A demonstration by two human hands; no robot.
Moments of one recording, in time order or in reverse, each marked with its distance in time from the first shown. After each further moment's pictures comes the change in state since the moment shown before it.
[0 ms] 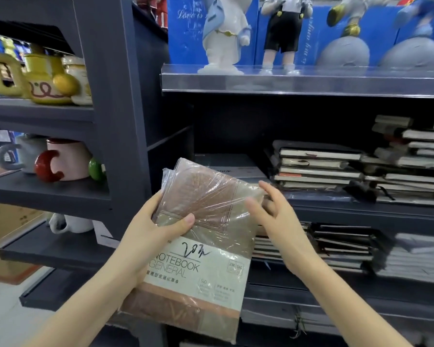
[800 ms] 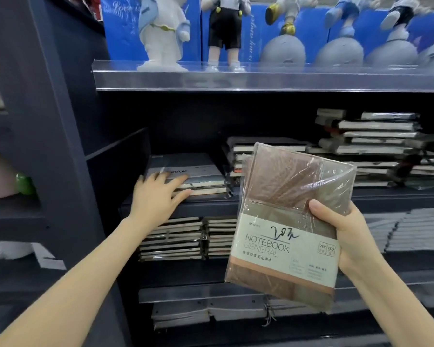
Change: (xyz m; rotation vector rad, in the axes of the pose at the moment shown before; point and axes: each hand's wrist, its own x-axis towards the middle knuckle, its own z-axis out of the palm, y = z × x) left_hand 0.136 -0.020 0.071 1.450 -0.043 0.557; right_hand -0.041 0.015 -0.138 0.464 0.377 0.030
